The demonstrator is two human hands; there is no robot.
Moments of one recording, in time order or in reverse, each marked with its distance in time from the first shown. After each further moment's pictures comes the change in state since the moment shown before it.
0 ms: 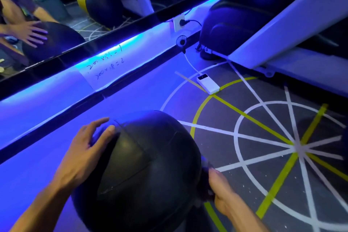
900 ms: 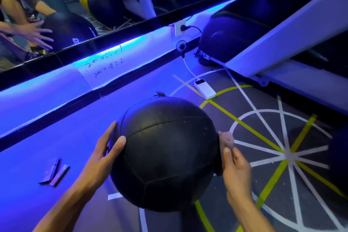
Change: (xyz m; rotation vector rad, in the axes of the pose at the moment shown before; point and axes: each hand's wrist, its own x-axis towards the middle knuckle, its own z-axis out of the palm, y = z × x) left_hand -0.011 -0.022 0.049 -0.458 -0.090 -0.122; right_hand -0.040 -0.056 -0.023 -0.176 0.370 -0.719
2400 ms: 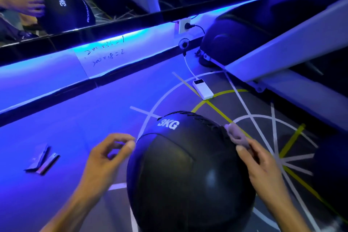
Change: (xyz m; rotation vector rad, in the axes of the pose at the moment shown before) left_hand -0.032 0.014 0.025 -0.122 0.105 0.182; right_hand 0.005 -0.057 -0.066 -0.254 -0.337 -0.231
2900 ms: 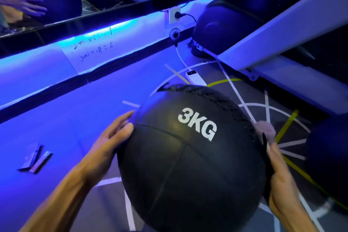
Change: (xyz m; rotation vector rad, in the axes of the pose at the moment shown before) left_hand 0.025 0.000 0.025 -0.232 -0.351 -0.181; right_hand -0.022 0.025 -0.032 0.656 0.108 0.165
